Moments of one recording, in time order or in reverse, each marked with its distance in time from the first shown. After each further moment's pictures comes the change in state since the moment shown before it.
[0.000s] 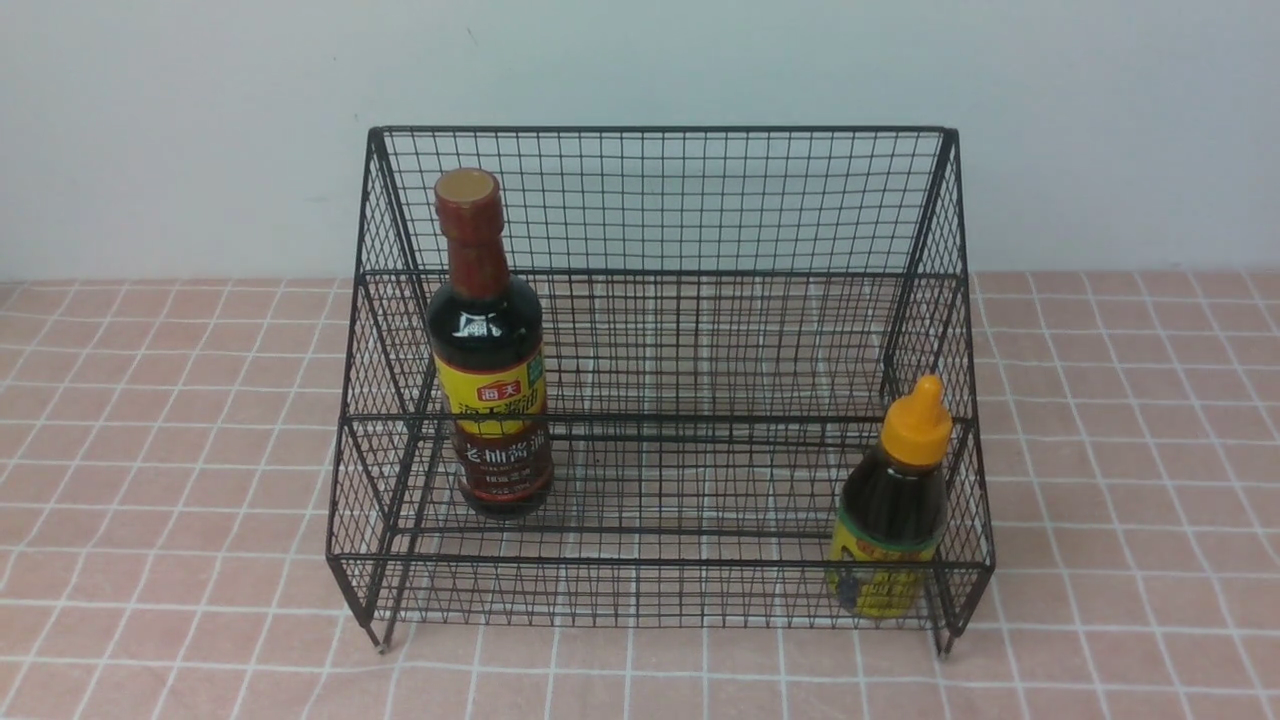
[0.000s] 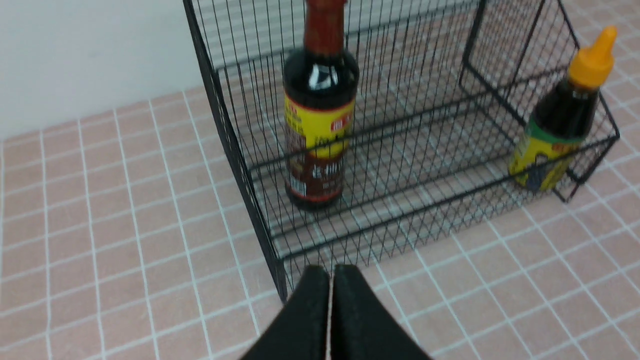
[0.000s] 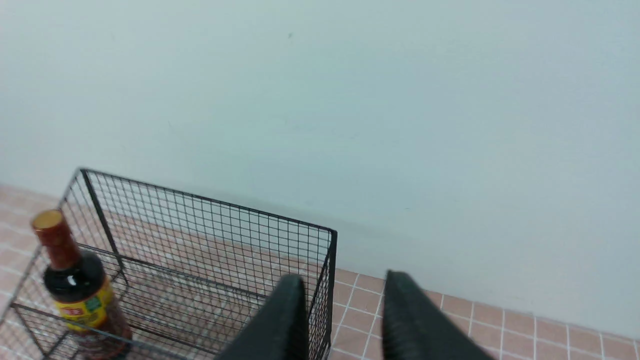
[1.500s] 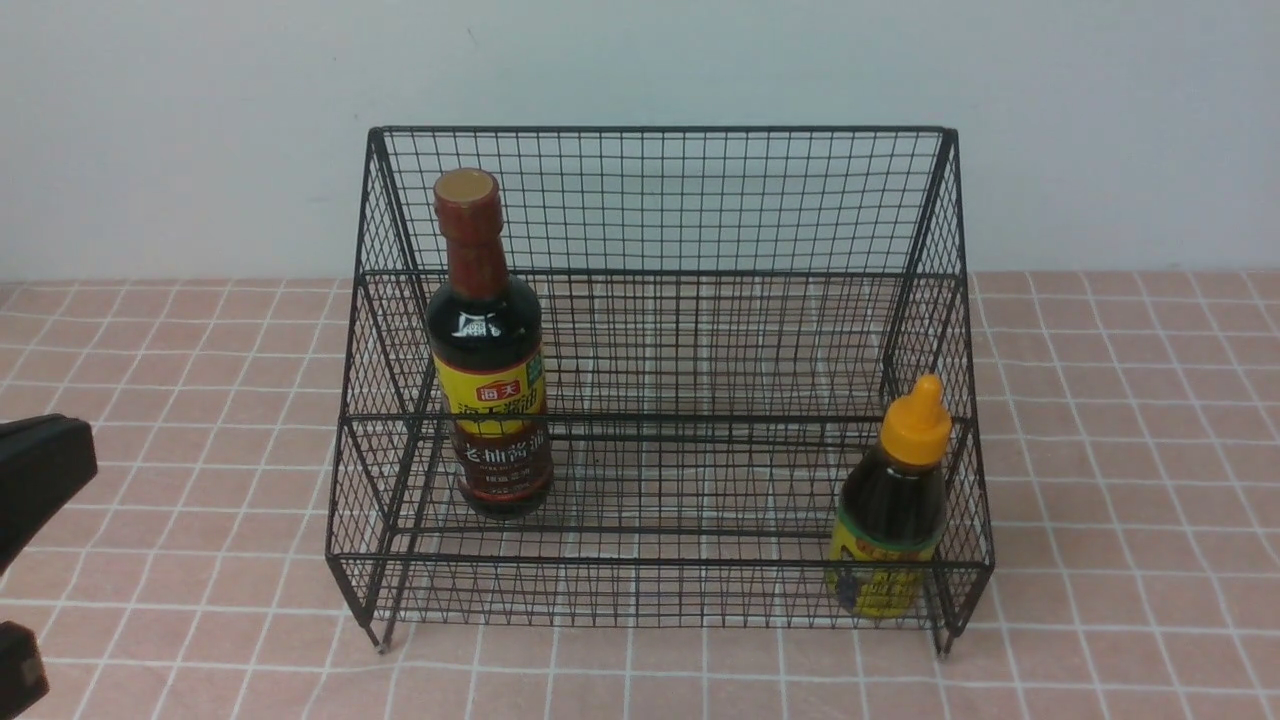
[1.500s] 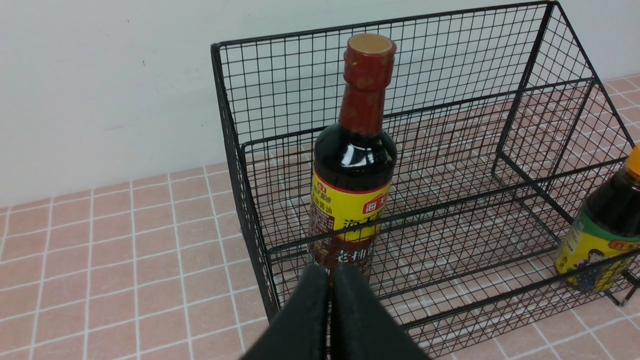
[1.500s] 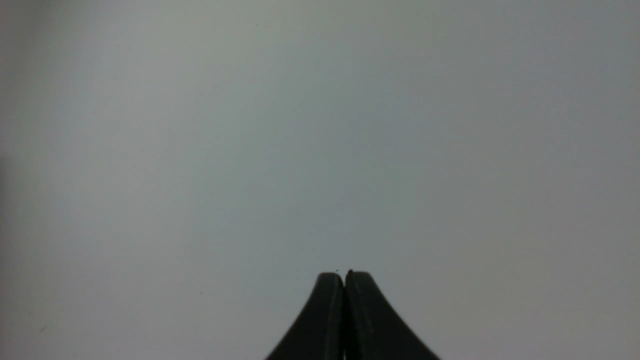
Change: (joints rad) right arm 0.001 -0.730 0.842 -0.142 -0.782 0.185; left arm 0.000 0.000 0.248 -0.010 -0.399 -0.001
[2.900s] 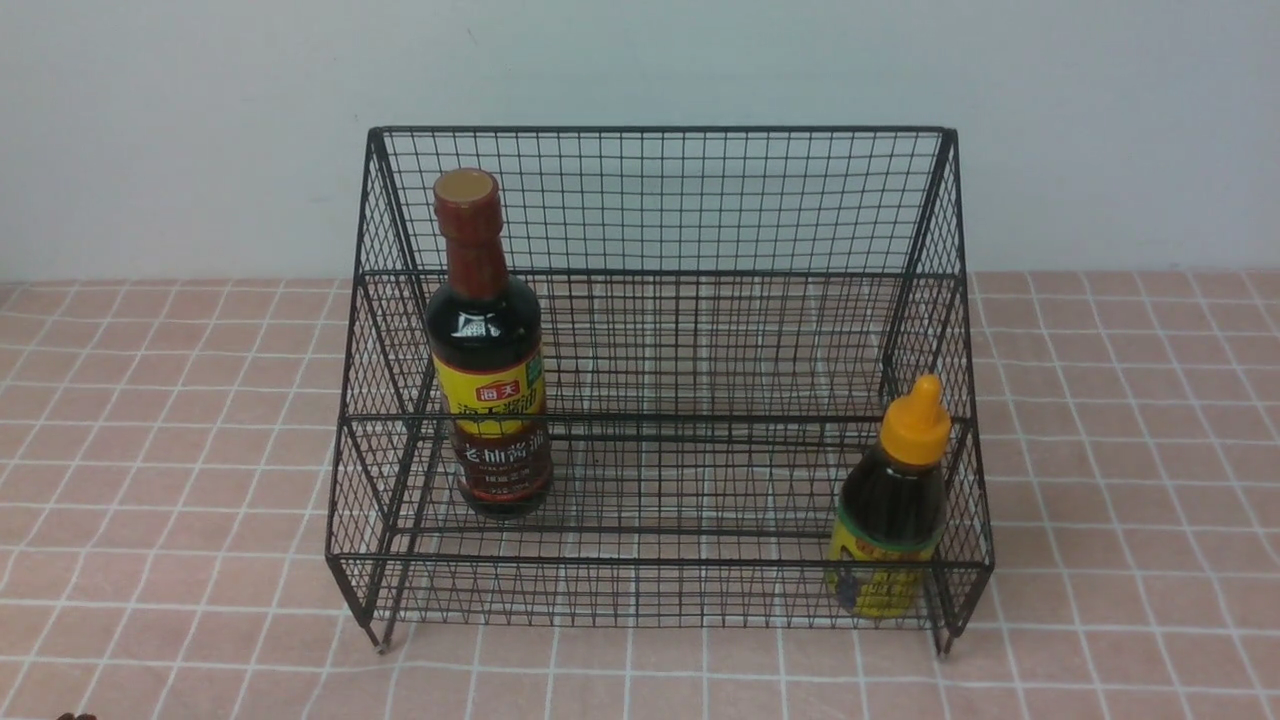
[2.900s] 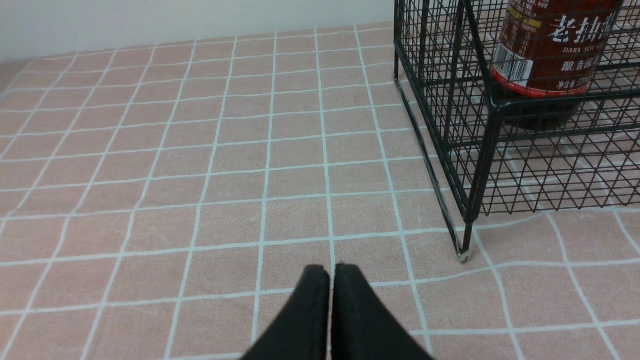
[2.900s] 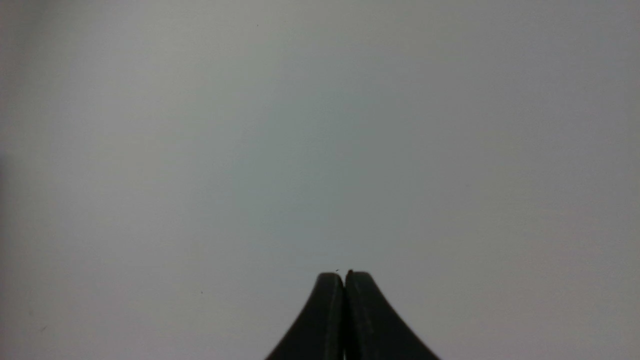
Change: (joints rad) right arm 0.000 0.000 0.000 0.000 0.000 0.000; left arm 0.238 -0.480 0.694 0.078 -0.213 0.004
